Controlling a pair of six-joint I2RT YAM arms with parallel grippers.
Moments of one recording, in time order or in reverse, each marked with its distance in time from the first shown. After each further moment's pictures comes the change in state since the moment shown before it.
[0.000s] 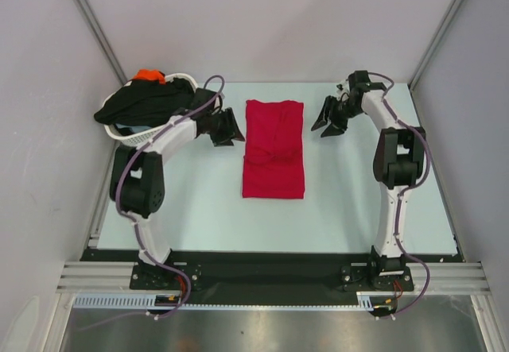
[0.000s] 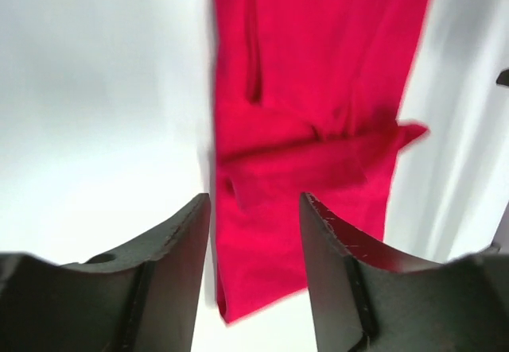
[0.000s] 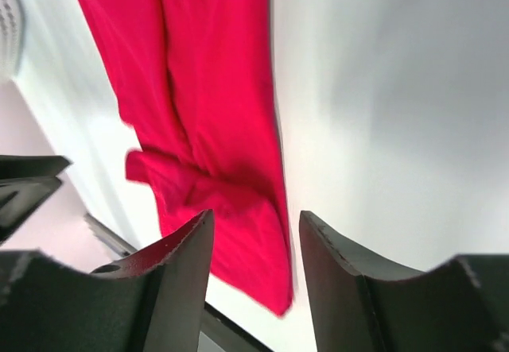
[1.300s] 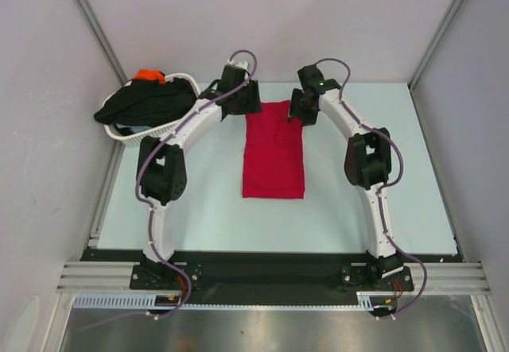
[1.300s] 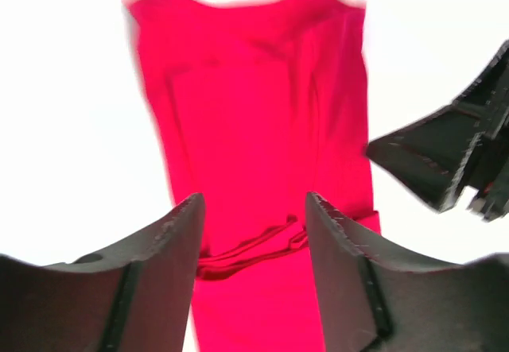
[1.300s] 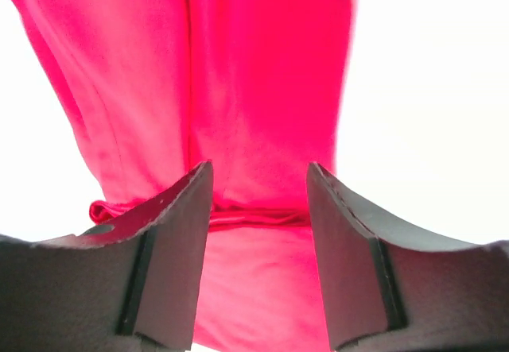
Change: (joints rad) left arm -0.145 0.193 0.391 0.030 -0.266 0.150; right arm 0.296 0.082 0.202 0.056 0.596 0.146
